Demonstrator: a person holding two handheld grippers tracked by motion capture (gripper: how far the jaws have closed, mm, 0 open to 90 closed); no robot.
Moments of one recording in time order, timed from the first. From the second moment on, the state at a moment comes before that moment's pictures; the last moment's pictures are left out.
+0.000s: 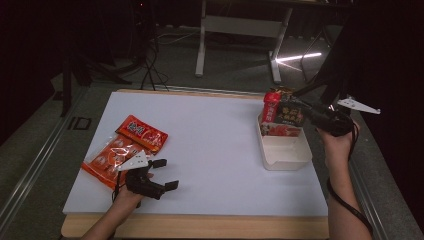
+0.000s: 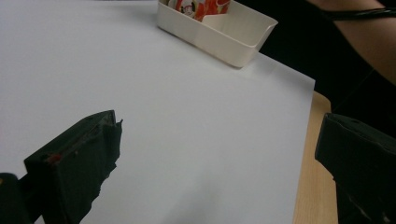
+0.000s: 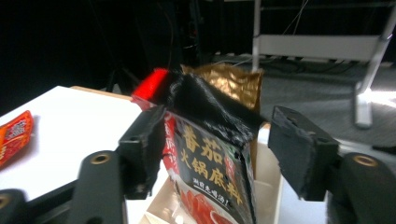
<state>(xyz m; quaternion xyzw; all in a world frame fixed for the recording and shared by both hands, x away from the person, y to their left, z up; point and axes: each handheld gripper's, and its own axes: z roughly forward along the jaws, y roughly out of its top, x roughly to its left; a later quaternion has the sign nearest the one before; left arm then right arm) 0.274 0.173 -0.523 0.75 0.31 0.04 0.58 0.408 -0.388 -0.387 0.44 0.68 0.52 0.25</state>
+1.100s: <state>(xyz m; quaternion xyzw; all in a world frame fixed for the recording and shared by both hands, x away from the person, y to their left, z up) 0.267 0.177 -0.501 0.79 0.30 0.06 0.53 0.305 -0.291 -0.396 0.33 0.74 0.56 0.18</state>
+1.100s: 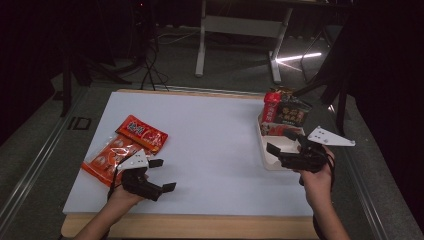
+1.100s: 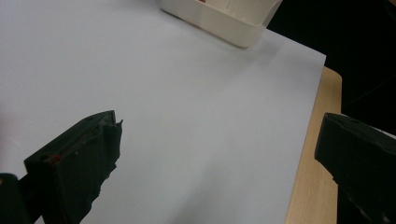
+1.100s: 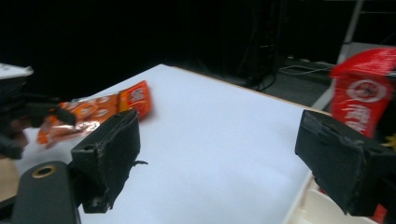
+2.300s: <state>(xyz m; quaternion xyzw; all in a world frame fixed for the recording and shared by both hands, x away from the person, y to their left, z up) 0.285 0.331 -0.511 0.73 0.51 0.21 0.40 0.266 -0.265 -0.420 0.29 0.77 0.56 0.15</state>
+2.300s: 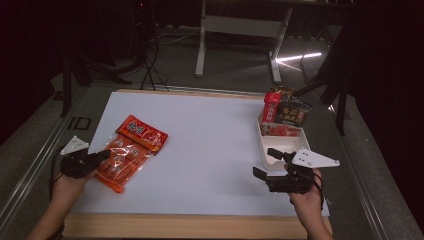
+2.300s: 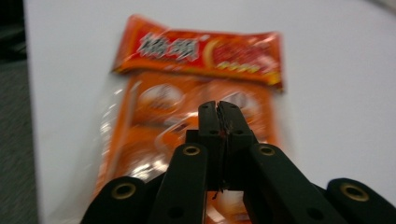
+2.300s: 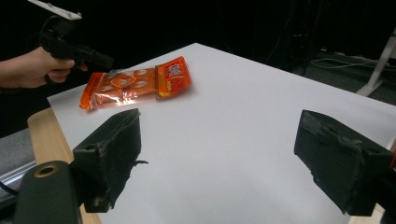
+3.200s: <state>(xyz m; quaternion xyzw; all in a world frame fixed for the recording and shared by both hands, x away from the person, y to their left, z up) 0.324 0.359 -0.537 0.78 0.52 0.19 0.29 0.268 -0.267 -0.424 0.29 0.77 0.55 0.15</state>
